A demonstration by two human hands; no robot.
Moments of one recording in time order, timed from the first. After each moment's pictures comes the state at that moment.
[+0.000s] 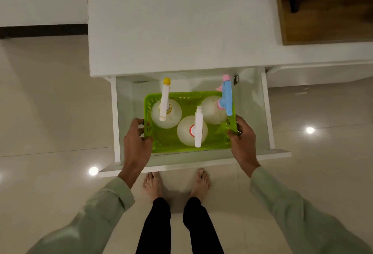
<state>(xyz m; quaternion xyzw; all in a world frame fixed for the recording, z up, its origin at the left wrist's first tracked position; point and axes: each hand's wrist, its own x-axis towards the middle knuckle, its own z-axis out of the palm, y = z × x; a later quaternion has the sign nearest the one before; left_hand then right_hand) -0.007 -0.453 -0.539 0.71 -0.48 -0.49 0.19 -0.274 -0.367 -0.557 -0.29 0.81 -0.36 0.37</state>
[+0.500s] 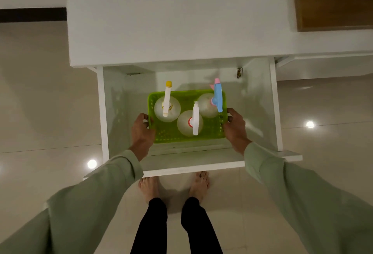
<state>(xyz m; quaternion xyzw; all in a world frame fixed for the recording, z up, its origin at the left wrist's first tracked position) -0.030 -0.477 -0.658 0.75 -0.40 -0.52 0.12 -0.294 -0.407 -0.655 -0.22 0.85 -0.22 0.43</state>
